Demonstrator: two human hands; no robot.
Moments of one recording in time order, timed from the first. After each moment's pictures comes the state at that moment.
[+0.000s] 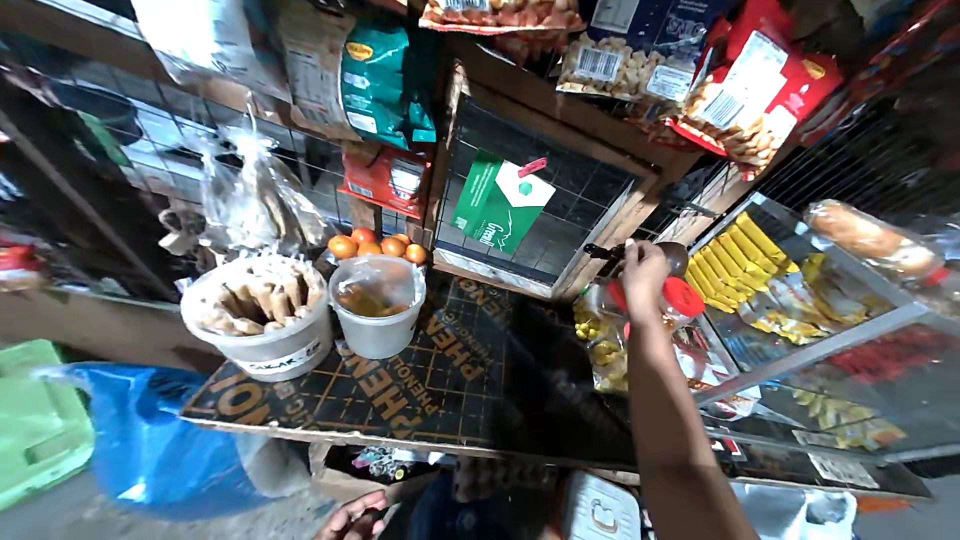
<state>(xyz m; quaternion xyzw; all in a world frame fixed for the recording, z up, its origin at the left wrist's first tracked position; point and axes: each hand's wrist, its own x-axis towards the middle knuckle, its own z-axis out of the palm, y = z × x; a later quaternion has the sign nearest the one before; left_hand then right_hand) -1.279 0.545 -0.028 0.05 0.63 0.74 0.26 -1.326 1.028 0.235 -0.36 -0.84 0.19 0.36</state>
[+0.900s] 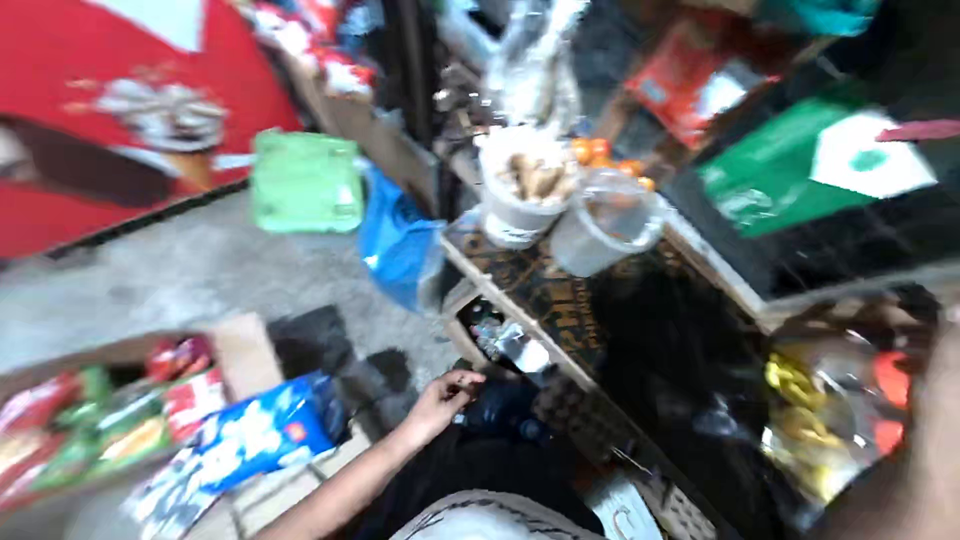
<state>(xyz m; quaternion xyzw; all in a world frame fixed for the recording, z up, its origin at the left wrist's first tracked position) -1.267 0.499 -0.035 -0.03 0.69 0.68 0.26 -1.322 0.979 0.217 -0.13 -0.90 0.25 0.33</state>
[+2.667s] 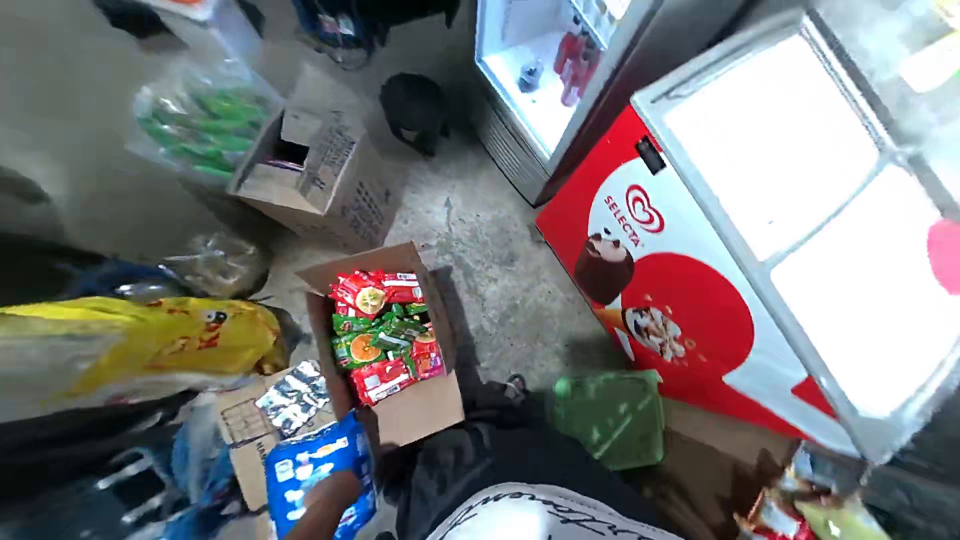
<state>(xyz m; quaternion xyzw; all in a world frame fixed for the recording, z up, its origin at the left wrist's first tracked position) -1.286 0.071 -0.225 -0.68 0.33 0.54 0.37 -1.845 -0.025 -0.004 0.39 -0.76 -0.18 -0.48</state>
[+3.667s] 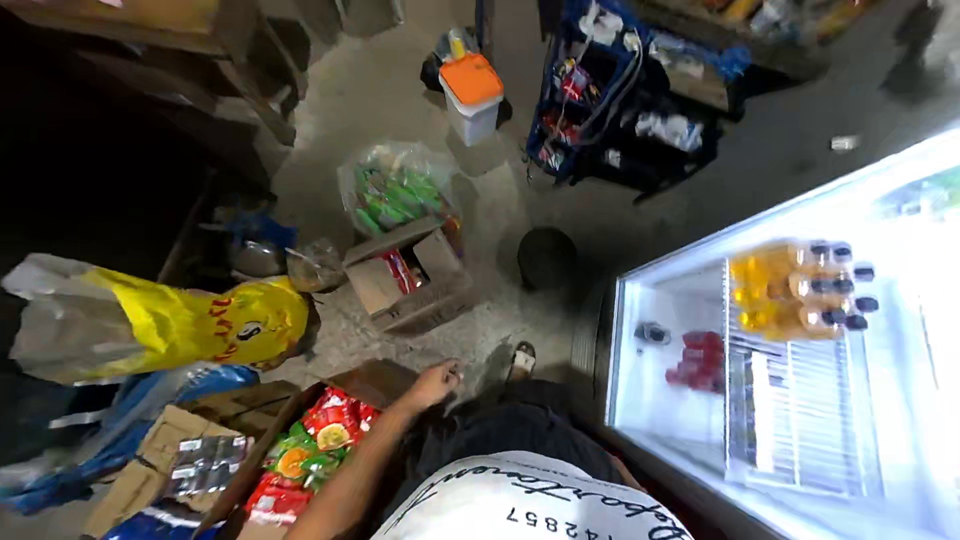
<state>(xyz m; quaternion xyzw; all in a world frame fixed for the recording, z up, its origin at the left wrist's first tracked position) -1.155 -0.565 -0.159 -0.76 0.19 0.56 -0.29 -1.527 -0.848 -0.157 0.64 -0.47 -0.46 -0.39</state>
